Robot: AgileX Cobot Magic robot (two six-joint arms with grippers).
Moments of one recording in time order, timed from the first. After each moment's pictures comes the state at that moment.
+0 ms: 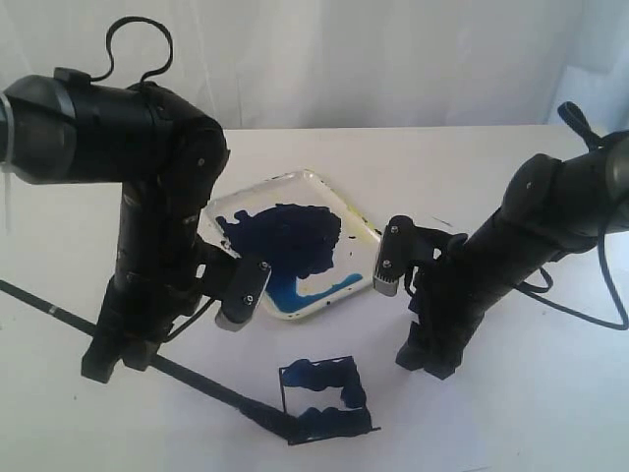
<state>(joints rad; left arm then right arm) -0.72 1.84 -1.31 0.14 1.32 1.06 0.29 1.88 -0.97 0.60 0.57 -1.46</state>
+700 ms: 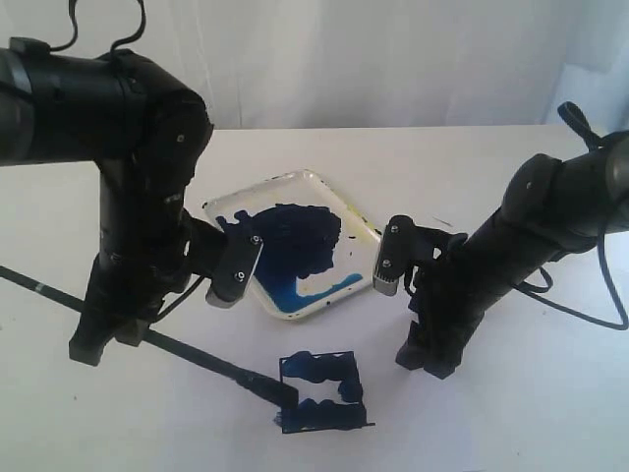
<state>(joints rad) -0.72 1.77 -1.31 0.19 1.32 1.01 0.29 1.88 -0.97 0.60 0.57 -1.46</state>
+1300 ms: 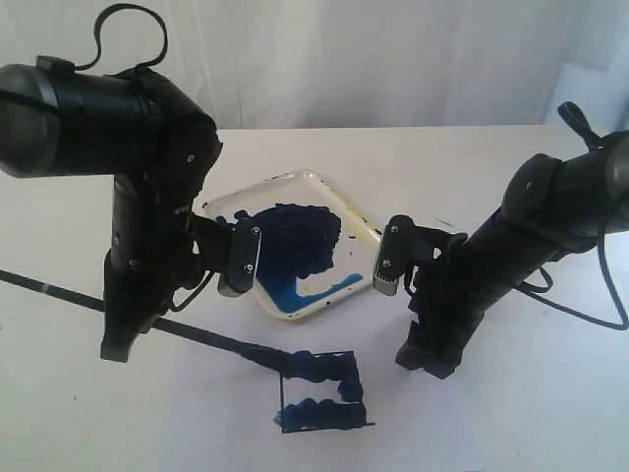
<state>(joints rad) -0.72 1.81 -1.31 0.28 1.23 0.82 0.29 1.88 -0.97 0.60 0.57 -1.46</state>
